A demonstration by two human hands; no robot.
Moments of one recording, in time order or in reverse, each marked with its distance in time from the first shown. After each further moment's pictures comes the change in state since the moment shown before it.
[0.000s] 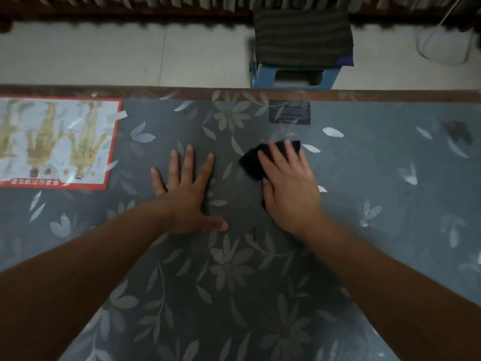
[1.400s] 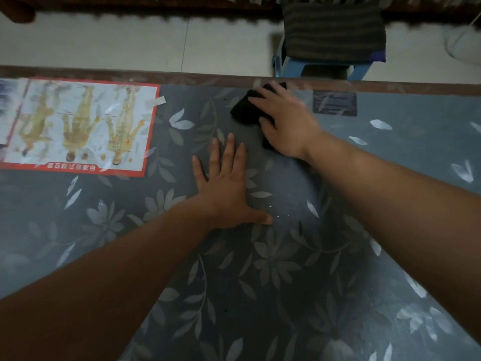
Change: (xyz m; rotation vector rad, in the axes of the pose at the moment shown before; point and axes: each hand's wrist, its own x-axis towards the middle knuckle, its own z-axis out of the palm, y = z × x) left_hand -0.004 -0.002 0.007 -0.061 0.133 0.033; right_hand 0.135 -0.046 0.004 0.037 -0.110 -0.188
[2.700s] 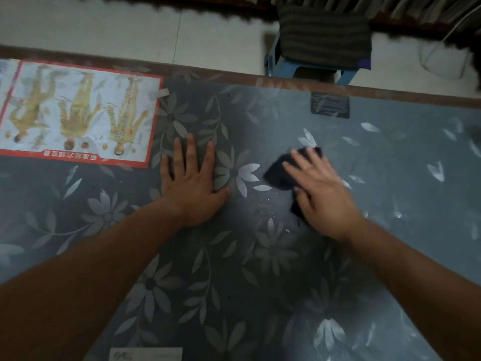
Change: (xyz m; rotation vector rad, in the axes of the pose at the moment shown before) left_hand -0.019 -0.060 0.008 0.018 0.121 -0.107; right_hand -0.158 -0.008 0.019 -0.013 -0.013 0.069
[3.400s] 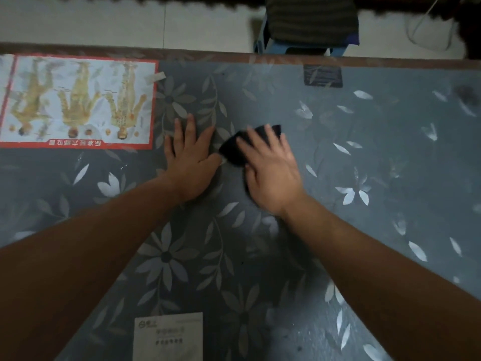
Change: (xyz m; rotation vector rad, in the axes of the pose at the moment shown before) left_hand -0.004 -0.014 -0.004 -0.316 0.053 0.078; right_hand 0.022 -0.107 0.029 0.031 0.110 0.108
